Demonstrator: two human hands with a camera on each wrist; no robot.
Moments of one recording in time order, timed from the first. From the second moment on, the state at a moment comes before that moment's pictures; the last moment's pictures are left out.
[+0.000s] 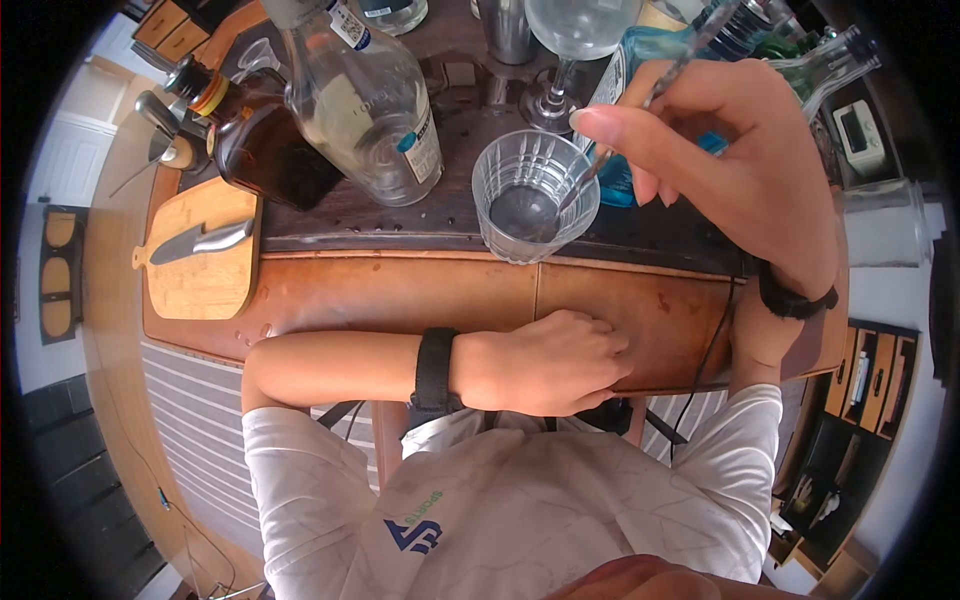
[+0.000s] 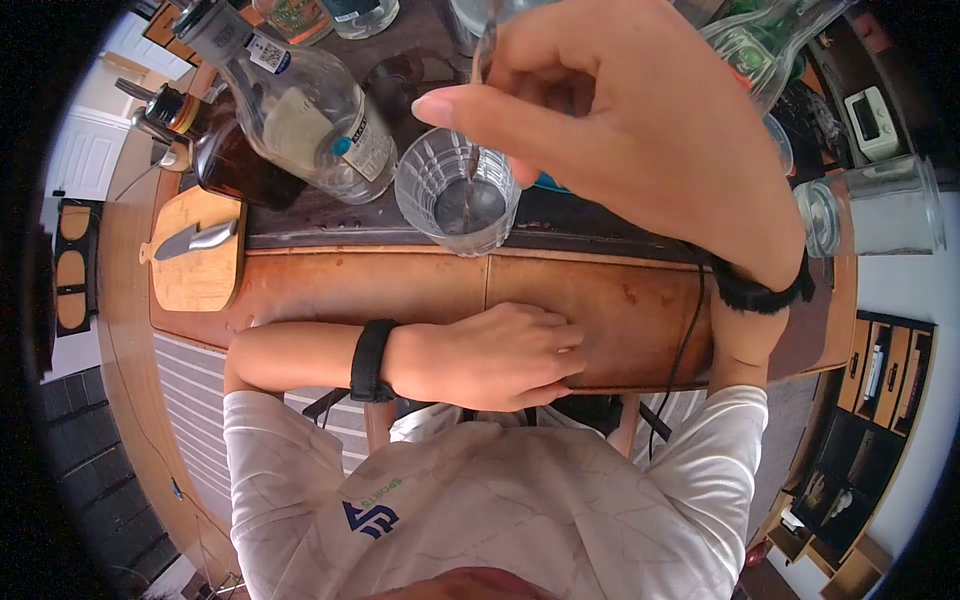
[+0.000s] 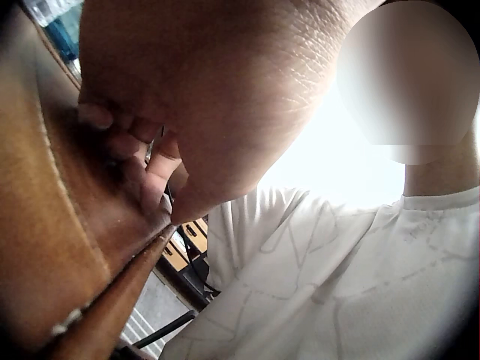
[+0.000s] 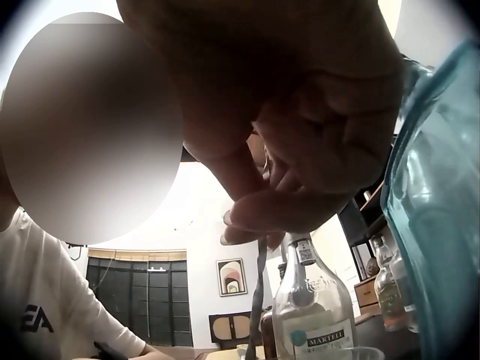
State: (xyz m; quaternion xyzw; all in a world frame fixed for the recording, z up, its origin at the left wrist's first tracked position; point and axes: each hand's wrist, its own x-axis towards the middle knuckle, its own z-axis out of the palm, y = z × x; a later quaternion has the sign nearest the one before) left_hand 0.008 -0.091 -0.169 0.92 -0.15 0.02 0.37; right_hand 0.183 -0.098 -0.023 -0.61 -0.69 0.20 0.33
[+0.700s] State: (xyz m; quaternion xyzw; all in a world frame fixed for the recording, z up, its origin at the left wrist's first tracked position) left_hand 0.010 -0.089 -0.170 0.91 -0.17 0.03 0.37; right_hand 0.181 -0.092 -0.024 -0.60 -0.69 0.17 0.37
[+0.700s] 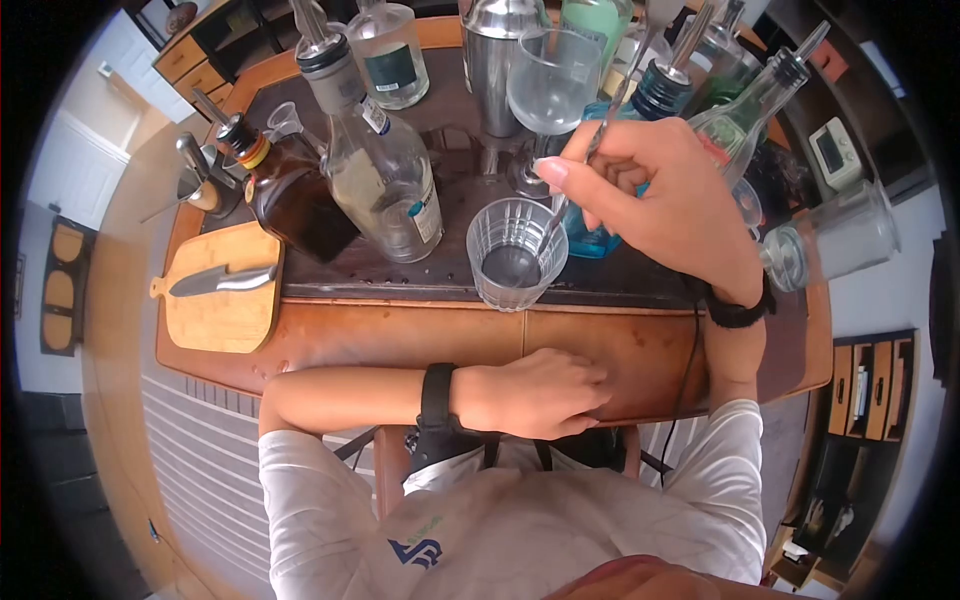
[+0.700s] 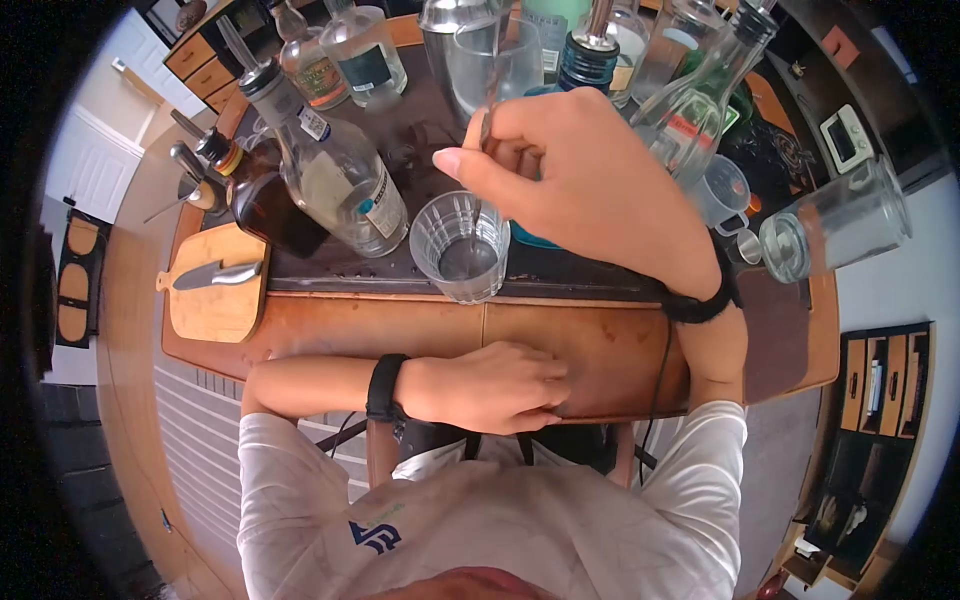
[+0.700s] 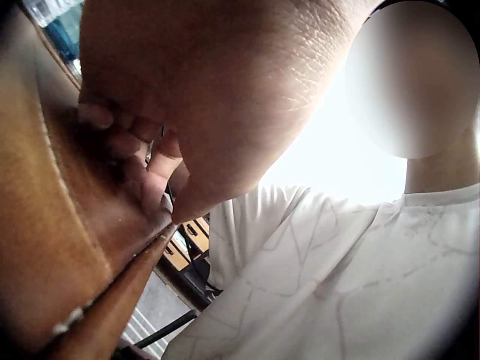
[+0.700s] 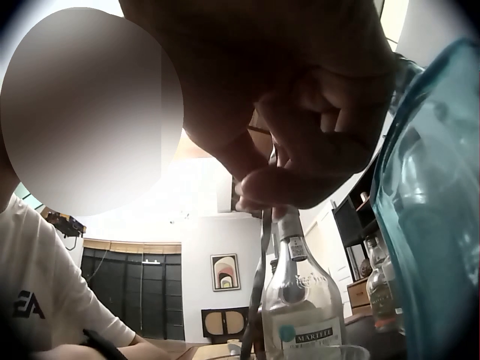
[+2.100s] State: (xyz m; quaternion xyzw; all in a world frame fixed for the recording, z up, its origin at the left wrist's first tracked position) left_hand 0.009 -0.090 -0.171 0.92 -0.16 0.03 0.37; right_hand 0.234 -0.115 0.000 -0.36 -0.62 0.15 0.68
